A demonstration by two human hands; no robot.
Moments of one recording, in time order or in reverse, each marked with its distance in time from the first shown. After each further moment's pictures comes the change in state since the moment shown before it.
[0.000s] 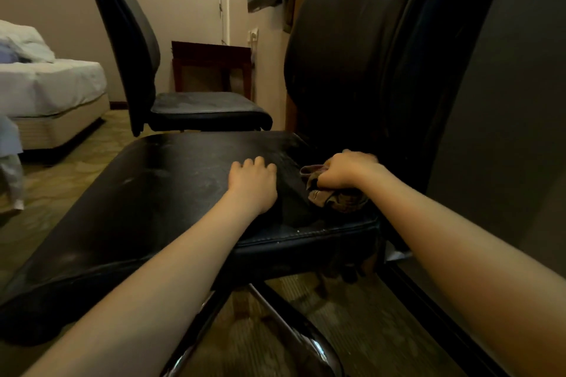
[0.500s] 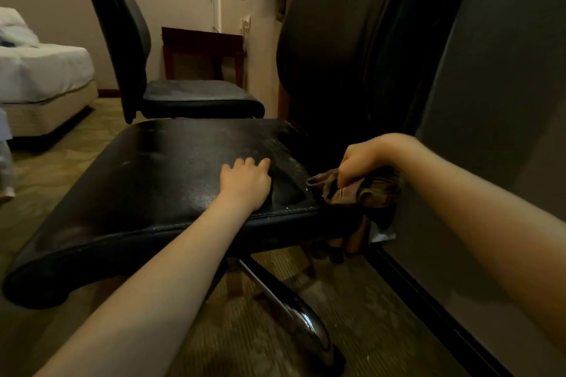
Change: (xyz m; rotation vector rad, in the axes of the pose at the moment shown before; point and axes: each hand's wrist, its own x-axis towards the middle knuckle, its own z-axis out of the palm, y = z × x) left_hand -0.031 0.007 0.015 -0.126 0.001 -0.035; right_hand -0.047 0.037 -0.021 0.149 -0.336 -0.105
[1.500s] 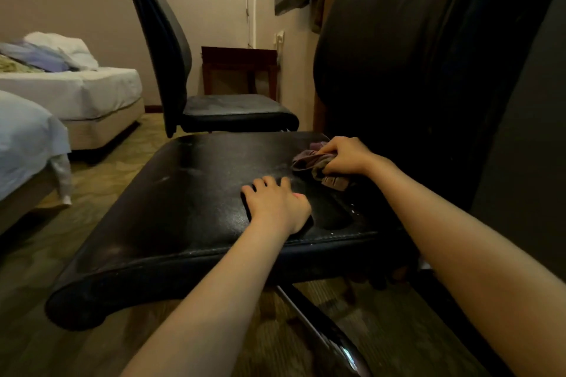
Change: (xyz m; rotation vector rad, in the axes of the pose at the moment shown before) left_hand 0.009 -0.009 0.009 -0.069 -0.095 -0.239; right_hand 0.127 -0.046 0.007 0.212 0.486 -0.302
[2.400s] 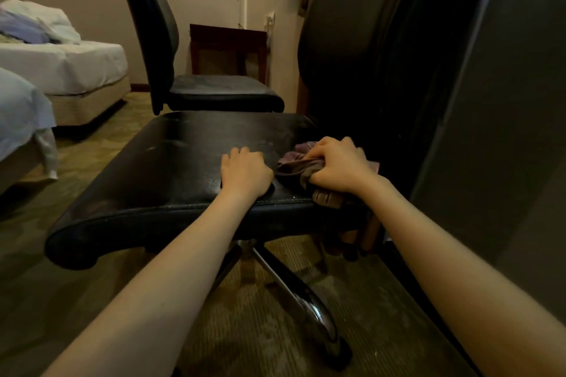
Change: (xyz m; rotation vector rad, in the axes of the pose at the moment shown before) left_hand -0.017 -0.006 -0.007 -0.115 0.169 0.066; right_hand -0.127 -0.023 -0.016 -0.099 0.054 -0.050
